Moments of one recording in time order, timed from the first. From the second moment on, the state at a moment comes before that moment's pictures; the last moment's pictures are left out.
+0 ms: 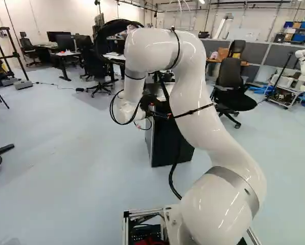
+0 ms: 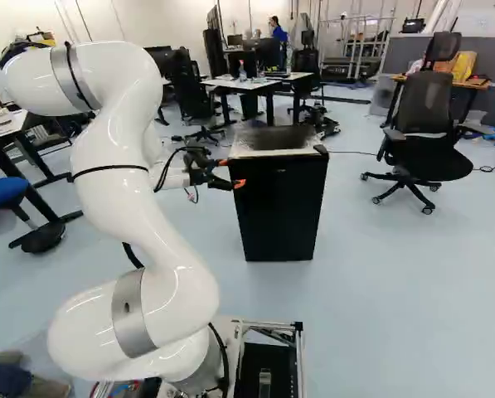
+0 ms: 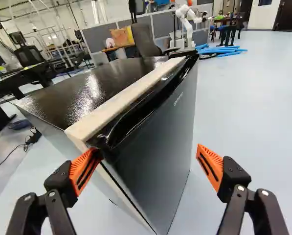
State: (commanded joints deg) arm 26.4 -41.4 -57.1 84.1 71.5 -6.7
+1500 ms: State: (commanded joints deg) arm 30.3 -29.7 -34.9 84.1 71.5 -6.7
